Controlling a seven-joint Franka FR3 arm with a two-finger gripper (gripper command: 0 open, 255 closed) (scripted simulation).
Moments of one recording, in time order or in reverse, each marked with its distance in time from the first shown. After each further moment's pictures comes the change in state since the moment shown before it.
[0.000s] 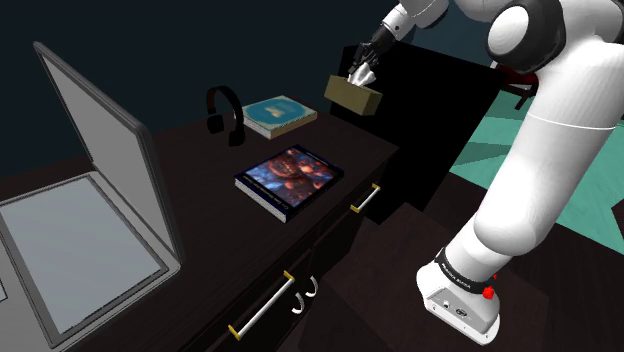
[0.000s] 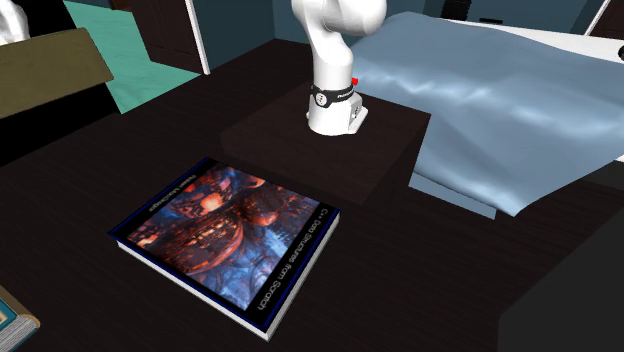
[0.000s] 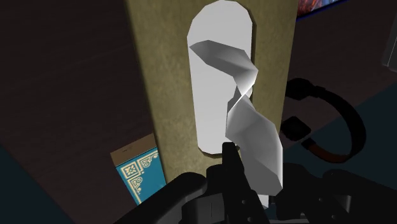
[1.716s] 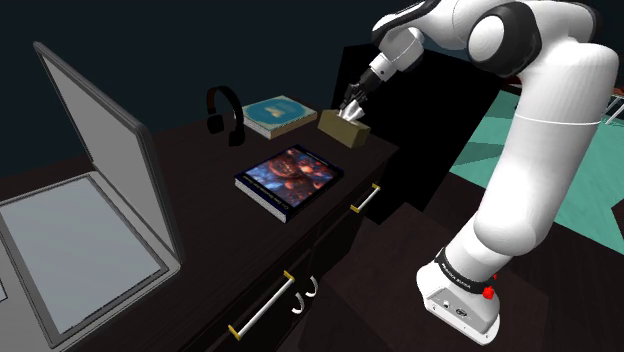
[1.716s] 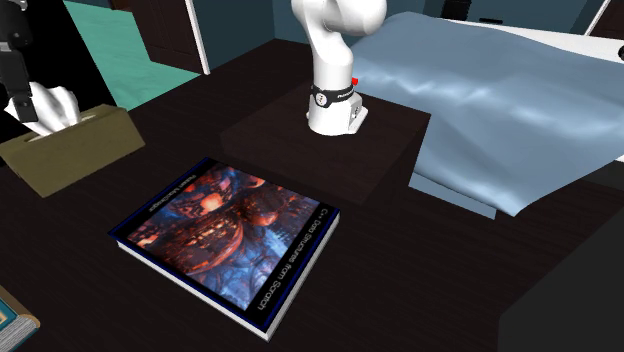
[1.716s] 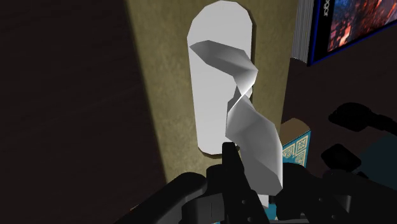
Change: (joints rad) arm 0.002 0.091 0.029 -0.215 0.111 0.233 -0.193
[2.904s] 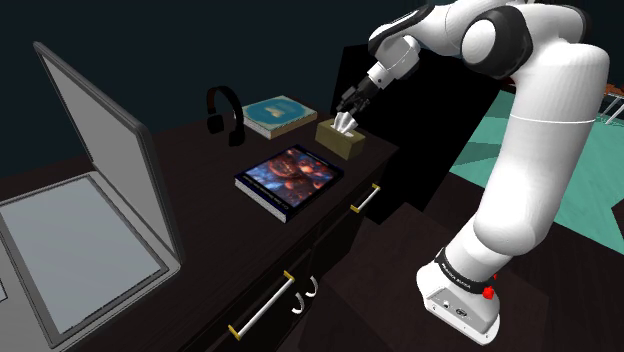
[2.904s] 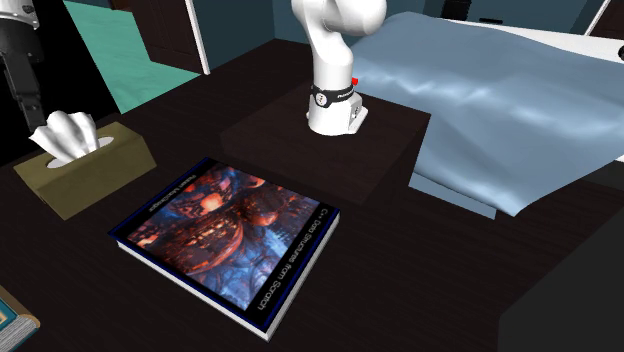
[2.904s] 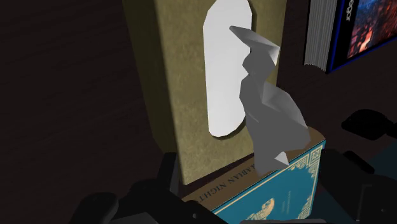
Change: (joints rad) arm -0.006 0.034 0.010 -0.025 0.035 0.039 -0.046
